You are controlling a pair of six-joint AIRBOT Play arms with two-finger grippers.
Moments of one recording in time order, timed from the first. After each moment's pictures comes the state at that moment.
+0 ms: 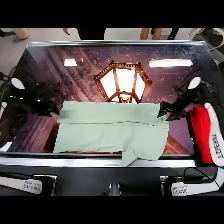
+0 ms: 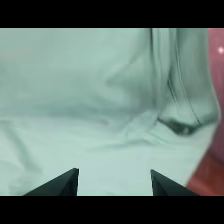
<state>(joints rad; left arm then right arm) 0.19 -1.62 1.38 1.25 -1.51 -1.41 -0.16 -1.57 1.34 -1.27 1.53 1.58</state>
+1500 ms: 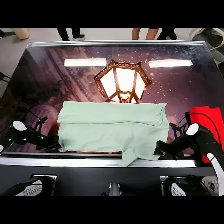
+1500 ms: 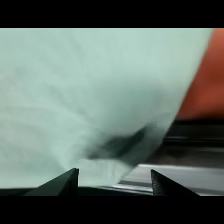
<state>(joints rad) 0.23 -1.17 0.55 1.15 -1.22 -1.34 -0.17 -1.07 0.49 -1.21 1.31 1.51</state>
